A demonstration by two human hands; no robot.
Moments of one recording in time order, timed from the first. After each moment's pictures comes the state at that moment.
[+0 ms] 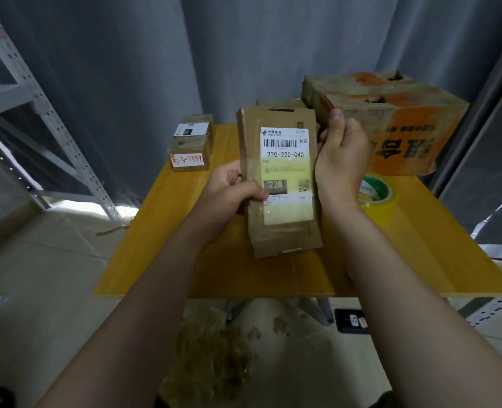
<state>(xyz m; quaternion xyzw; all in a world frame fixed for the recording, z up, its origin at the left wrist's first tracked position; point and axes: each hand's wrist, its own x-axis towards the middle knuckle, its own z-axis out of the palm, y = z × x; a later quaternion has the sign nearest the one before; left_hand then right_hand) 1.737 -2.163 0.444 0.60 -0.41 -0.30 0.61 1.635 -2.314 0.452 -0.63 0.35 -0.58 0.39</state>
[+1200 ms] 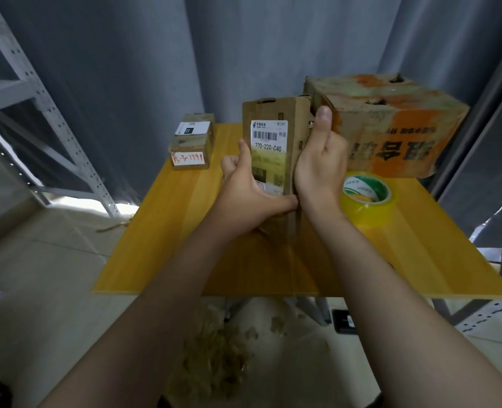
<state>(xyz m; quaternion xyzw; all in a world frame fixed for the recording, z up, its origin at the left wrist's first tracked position) 1.719 -2.182 0.443 0.76 -0.42 -0.15 0.47 1.642 -2.281 0.461 -0.65 0.31 -0.56 0.41</state>
